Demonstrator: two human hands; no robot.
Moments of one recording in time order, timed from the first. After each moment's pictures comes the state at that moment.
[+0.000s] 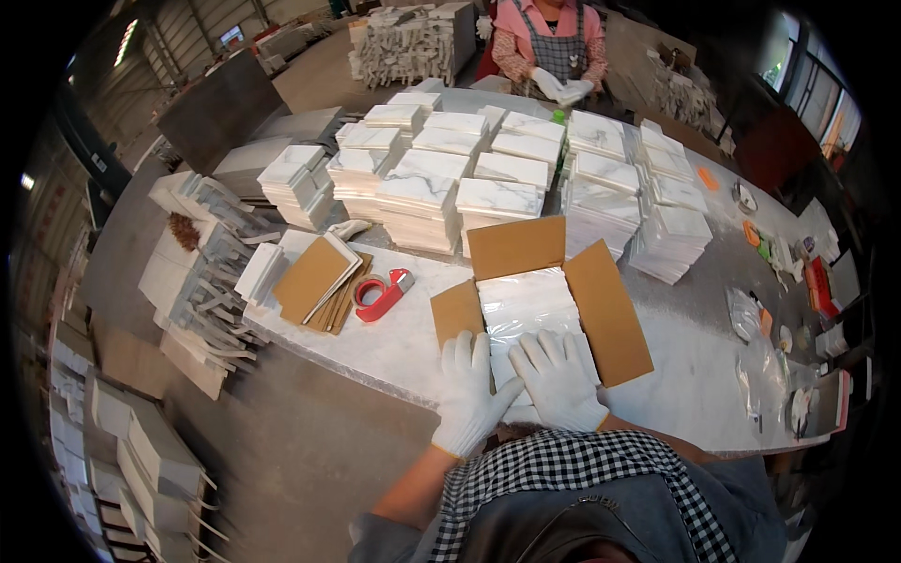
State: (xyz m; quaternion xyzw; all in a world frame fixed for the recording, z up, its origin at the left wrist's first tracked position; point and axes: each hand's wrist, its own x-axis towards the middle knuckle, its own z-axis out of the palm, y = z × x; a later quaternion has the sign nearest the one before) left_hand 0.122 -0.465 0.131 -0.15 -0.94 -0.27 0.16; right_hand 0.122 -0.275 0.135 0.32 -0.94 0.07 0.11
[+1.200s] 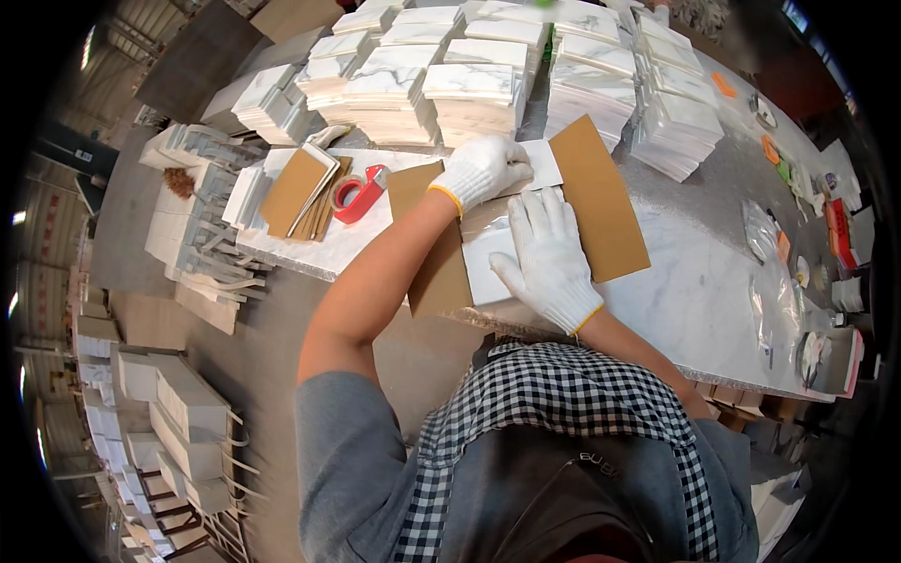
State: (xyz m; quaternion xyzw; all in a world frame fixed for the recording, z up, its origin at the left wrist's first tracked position) left_hand -0.045 -0.412 0.143 -0.31 -0.92 -0.23 -0.04; right_hand 0.108 -0.269 0.129 0.21 -0.94 0.17 0.20
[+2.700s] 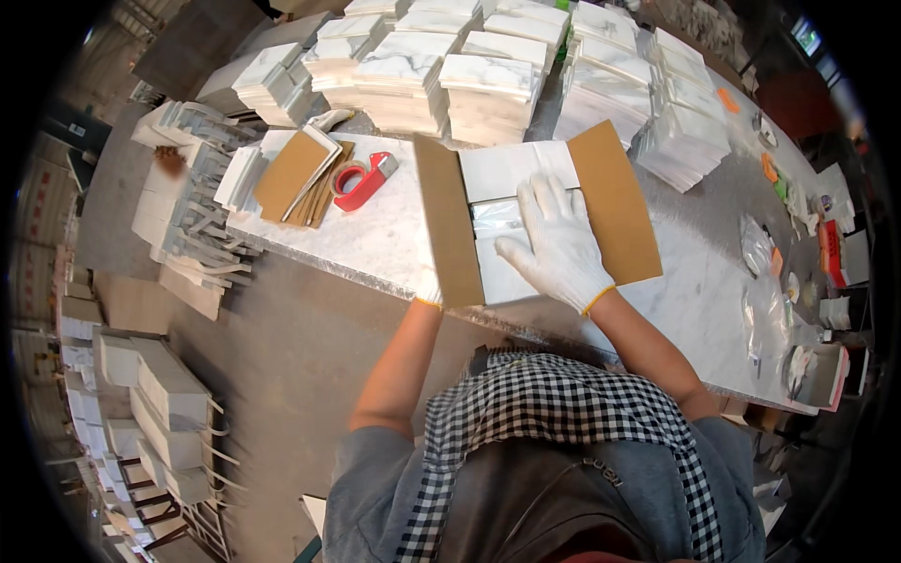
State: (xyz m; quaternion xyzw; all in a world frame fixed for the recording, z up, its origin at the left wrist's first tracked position) left_hand 0.065 -0.489 -0.015 -0.10 -0.75 -0.64 0.12; right_hand 0.088 -0.272 0.134 0.21 -0.96 0.16 0.10
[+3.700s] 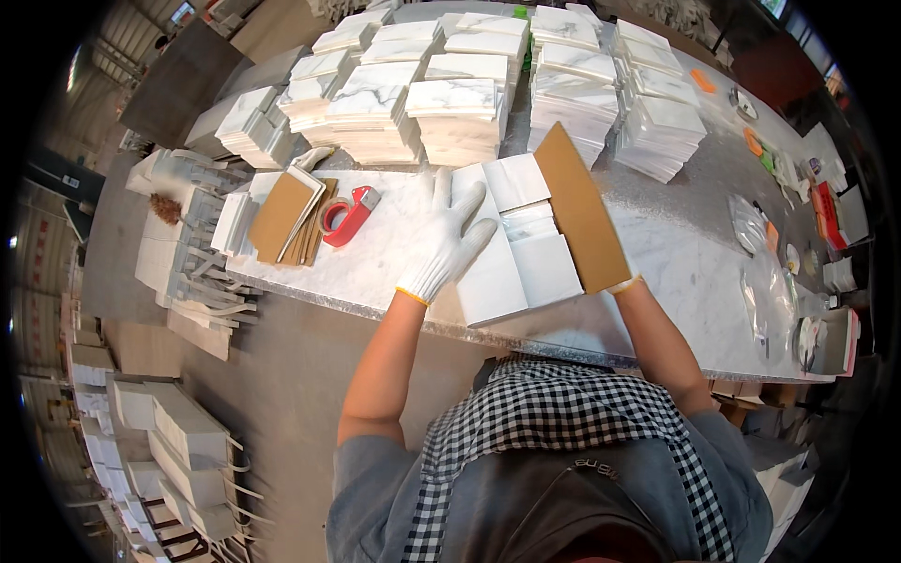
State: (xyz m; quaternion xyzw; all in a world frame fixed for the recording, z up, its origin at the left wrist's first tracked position) left_hand 0.032 -0.452 0.125 -0.22 -0.94 -0.24 0.05; right_hand 0.060 -0.168 0.042 0.05 -0.69 0.72 -0.05
